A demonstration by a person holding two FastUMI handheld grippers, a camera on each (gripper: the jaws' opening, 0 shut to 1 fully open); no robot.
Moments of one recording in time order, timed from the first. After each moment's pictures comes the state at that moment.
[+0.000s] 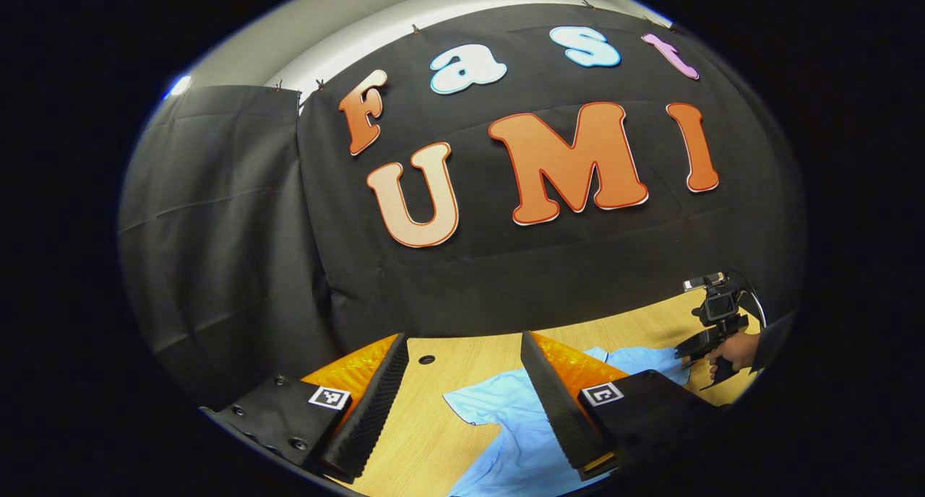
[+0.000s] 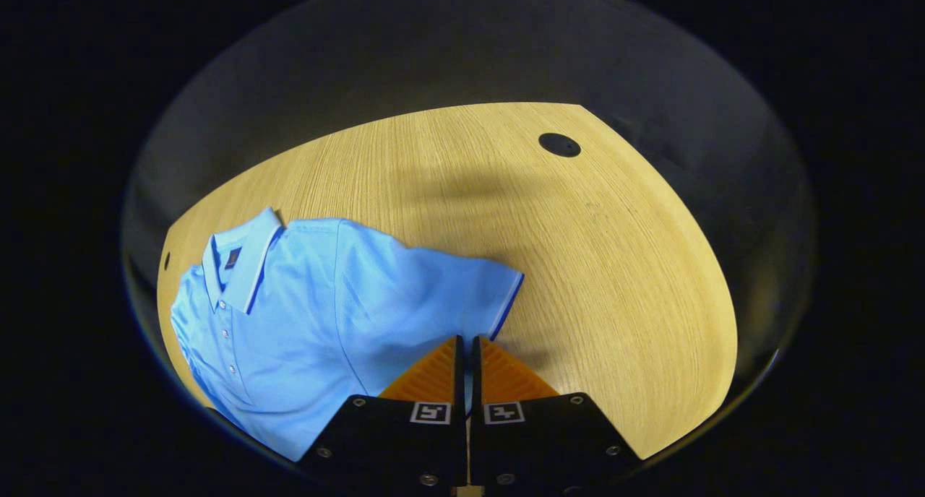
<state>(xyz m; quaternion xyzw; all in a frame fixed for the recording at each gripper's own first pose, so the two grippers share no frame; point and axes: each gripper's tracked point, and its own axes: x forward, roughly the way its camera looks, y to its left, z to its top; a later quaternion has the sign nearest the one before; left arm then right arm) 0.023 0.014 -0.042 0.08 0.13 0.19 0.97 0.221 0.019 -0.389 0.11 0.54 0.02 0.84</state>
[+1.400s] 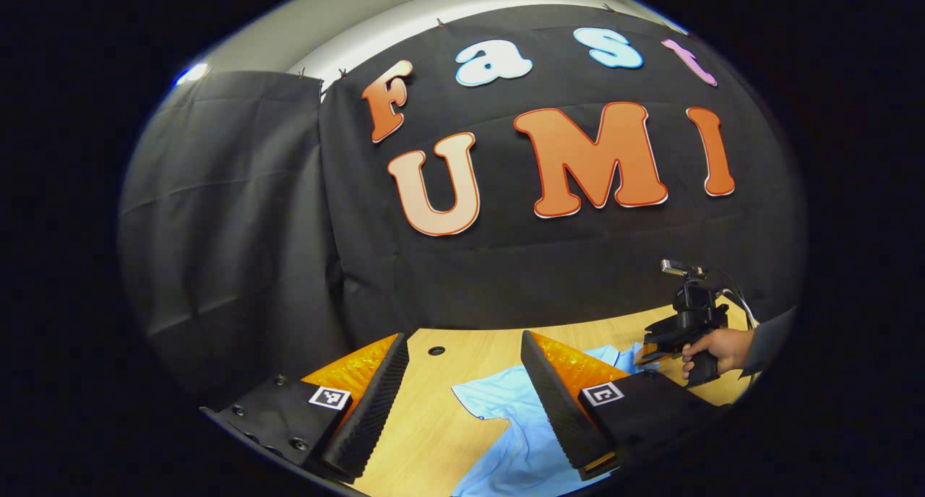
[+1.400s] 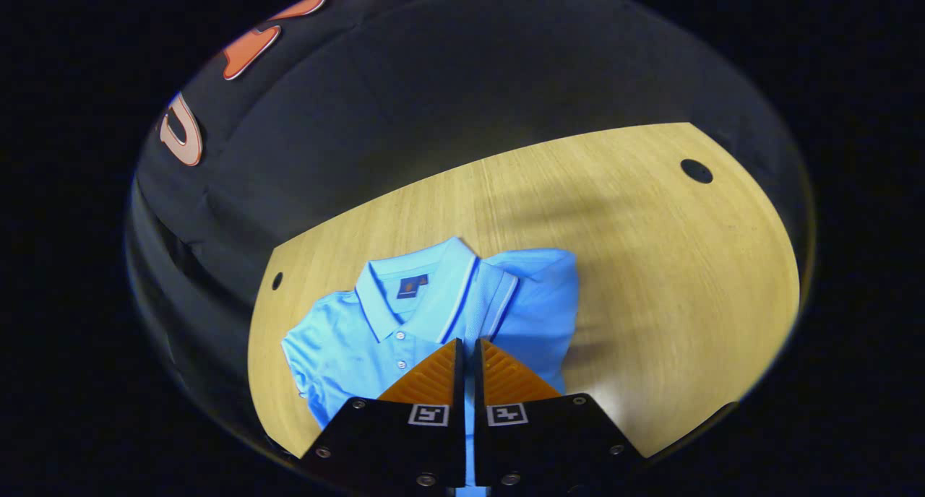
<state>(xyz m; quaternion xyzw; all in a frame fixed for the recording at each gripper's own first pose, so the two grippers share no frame) 0.016 0.046 -0.072 0.03 0.13 0.22 0.97 0.225 0.180 -0.293 0.21 0.48 0.18 0.83</state>
